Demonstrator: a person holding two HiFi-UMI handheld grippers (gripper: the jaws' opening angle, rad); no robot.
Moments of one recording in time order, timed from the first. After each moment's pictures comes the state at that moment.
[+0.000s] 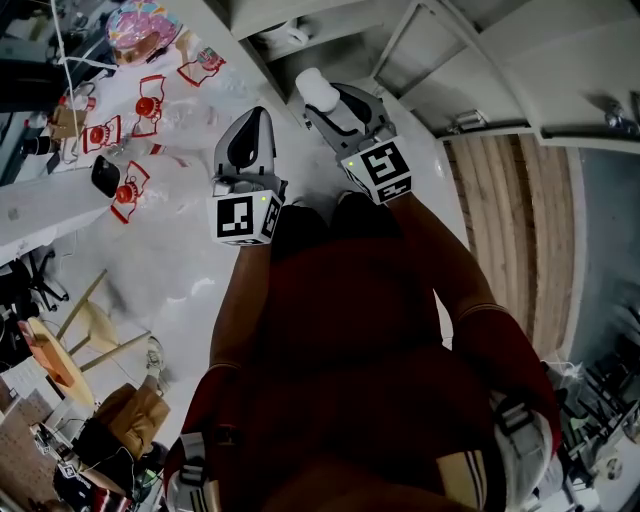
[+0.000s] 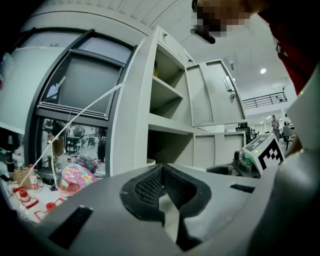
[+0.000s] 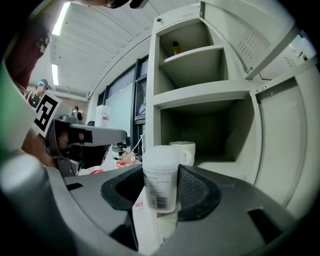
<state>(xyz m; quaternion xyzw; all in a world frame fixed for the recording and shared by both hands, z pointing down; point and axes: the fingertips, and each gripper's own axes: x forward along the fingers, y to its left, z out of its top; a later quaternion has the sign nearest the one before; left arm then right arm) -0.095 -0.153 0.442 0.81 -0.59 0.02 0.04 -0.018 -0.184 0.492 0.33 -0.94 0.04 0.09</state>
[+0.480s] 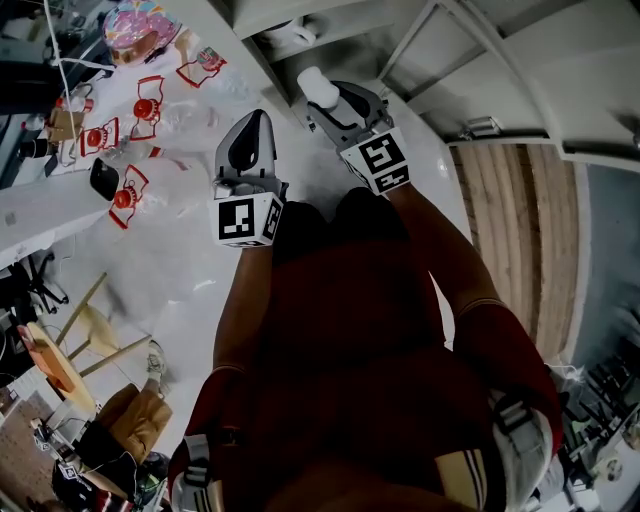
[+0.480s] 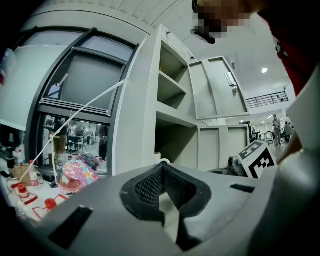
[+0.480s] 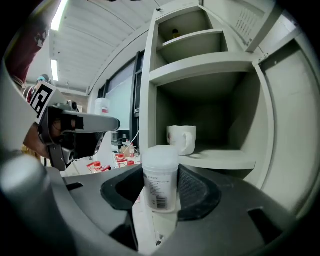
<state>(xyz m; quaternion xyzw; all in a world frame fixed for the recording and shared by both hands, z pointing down) -0.111 -0.165 0.477 0.80 -0.59 0.02 0.04 -0.034 -0.210 0.546 0.32 -0.94 0.04 0.12</state>
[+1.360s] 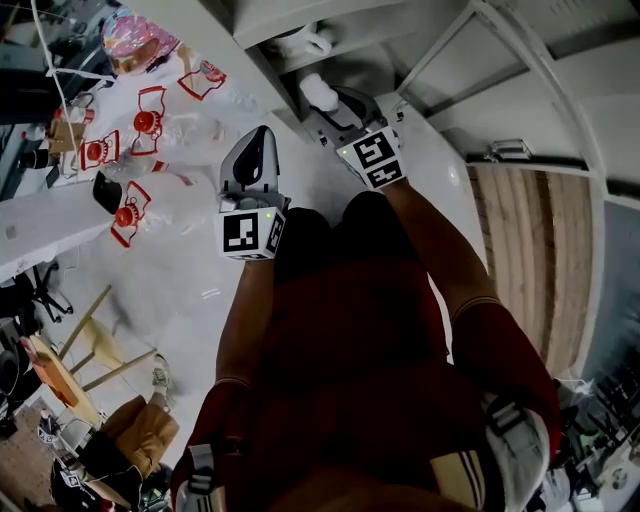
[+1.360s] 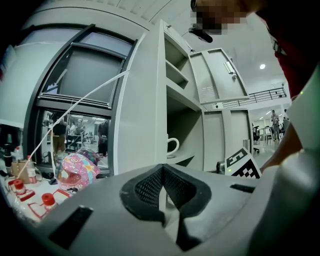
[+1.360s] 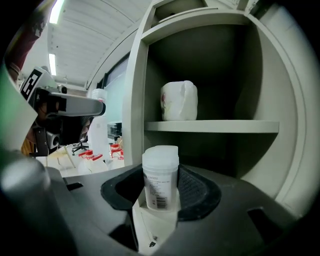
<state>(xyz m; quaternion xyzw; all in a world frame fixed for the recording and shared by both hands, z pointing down) -0.135 -0.186 0.548 0.81 -0.59 0.05 0.04 -0.064 -0.258 0.642 0.33 -0.93 0.05 0.14</state>
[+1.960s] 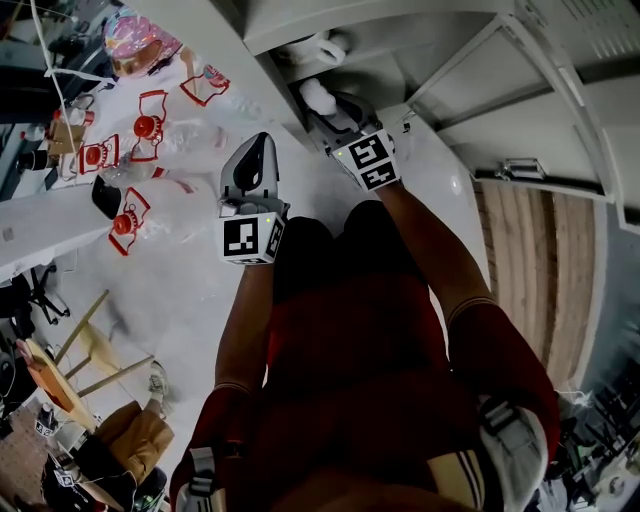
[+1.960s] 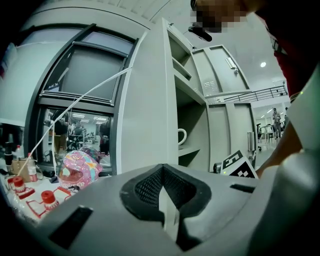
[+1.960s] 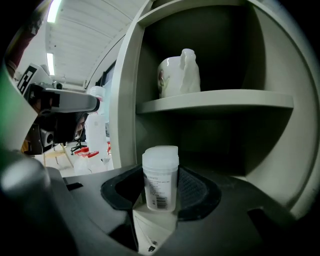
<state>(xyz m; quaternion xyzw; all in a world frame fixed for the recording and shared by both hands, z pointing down) -0.154 -0.200 0.580 0.80 -0.59 0.05 0.04 -0.086 -0.281 0.682 0.33 -0.93 0.06 0.14</state>
